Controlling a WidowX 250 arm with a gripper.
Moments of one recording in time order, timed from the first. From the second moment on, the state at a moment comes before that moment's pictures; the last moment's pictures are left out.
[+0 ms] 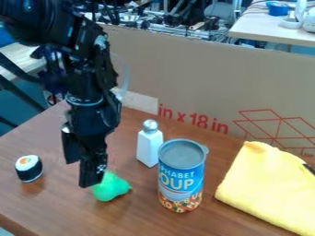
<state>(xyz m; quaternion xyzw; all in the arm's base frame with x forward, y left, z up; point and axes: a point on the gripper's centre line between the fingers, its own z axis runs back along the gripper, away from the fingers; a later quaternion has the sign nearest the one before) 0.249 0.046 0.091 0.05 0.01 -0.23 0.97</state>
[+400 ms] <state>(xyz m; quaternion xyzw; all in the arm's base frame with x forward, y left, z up) 0.268 0.046 0.076 0.03 0.01 -0.25 0.97</state>
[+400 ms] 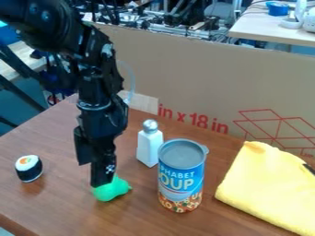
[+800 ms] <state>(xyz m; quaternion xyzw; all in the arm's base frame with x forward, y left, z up) 0.275 0.043 0.068 0.01 0.00 -0.25 0.97</state>
